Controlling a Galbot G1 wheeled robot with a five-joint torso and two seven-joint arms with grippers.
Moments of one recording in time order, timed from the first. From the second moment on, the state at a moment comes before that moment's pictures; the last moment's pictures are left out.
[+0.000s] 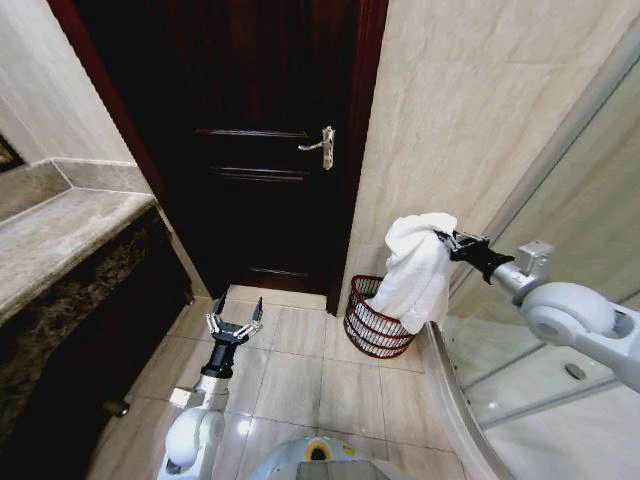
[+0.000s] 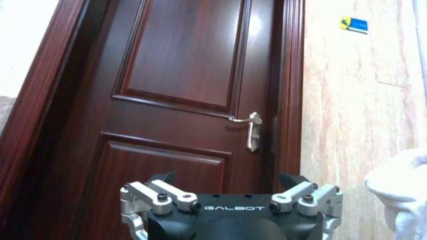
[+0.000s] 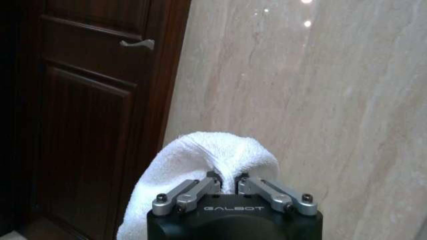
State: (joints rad) left arm 1.56 -1.50 -0.62 -1.99 -0.38 -0.42 0.42; right arm -2.36 0.10 1.58 2.13 1.20 0.03 0.30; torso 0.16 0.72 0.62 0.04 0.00
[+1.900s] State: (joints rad) left arm 1.55 -1.50 -0.62 -1.98 -0.37 -0.44 0.41; right arm -2.34 0.17 1.56 2.13 1.19 0.03 0.31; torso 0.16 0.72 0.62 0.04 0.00
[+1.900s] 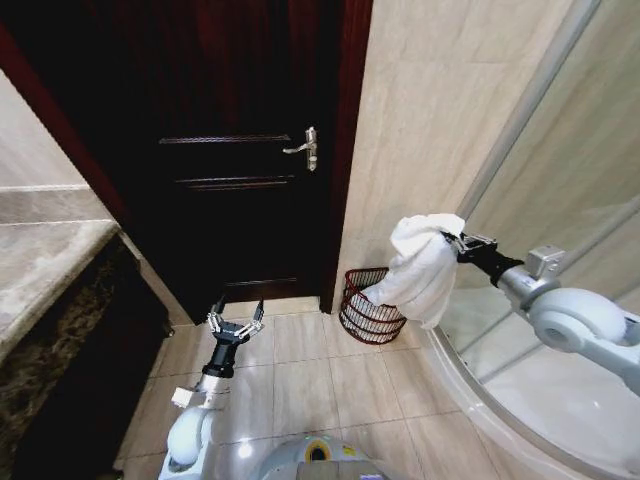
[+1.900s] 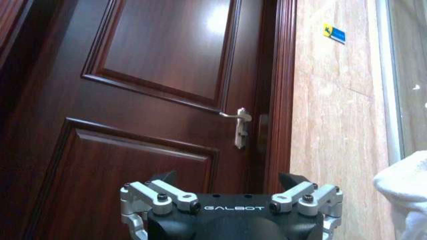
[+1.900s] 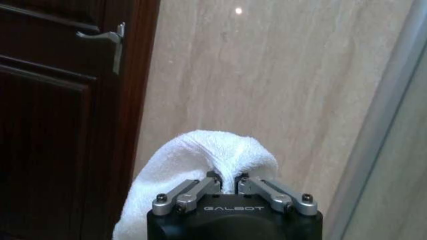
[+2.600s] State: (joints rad) left arm 1.55 -1.52 -0.60 -1.97 -0.37 -0.45 0.42; right arm -2.30 0.05 1.60 2.07 1.22 0.10 0.33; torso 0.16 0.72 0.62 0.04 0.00
